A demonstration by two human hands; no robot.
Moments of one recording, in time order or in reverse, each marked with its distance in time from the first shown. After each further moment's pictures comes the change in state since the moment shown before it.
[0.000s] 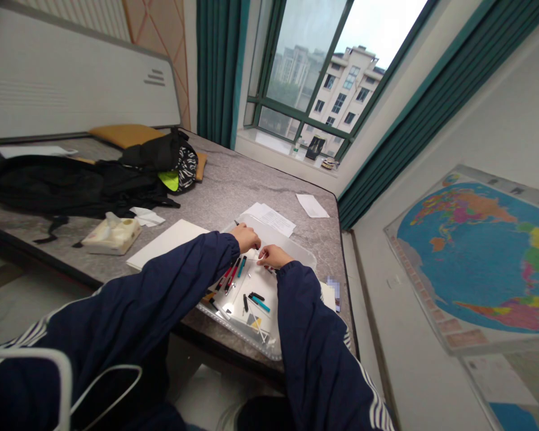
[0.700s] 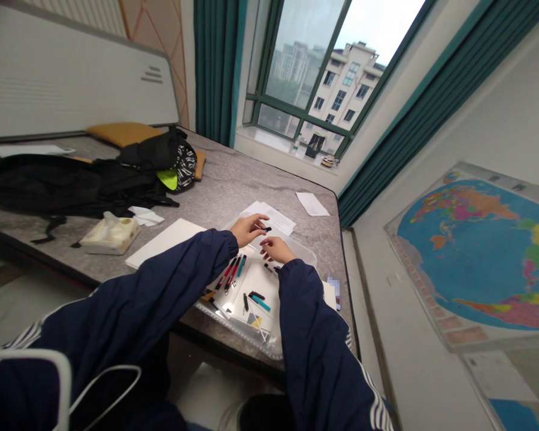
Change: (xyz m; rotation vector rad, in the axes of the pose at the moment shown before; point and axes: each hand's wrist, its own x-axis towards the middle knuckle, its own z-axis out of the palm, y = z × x) left_hand 0.008 -0.004 0.011 -0.892 0.459 -0.023; right_hand 0.003 -0.008 -0.006 0.094 0.101 -0.014
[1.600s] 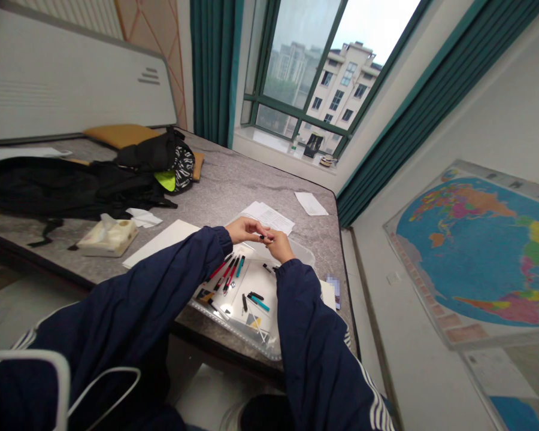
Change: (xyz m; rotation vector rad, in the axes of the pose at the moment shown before) left_hand 0.007 0.010 -0.010 -0.549 -0.326 -0.038; right_hand 0.009 0.006 -0.007 -0.014 0.277 -0.365
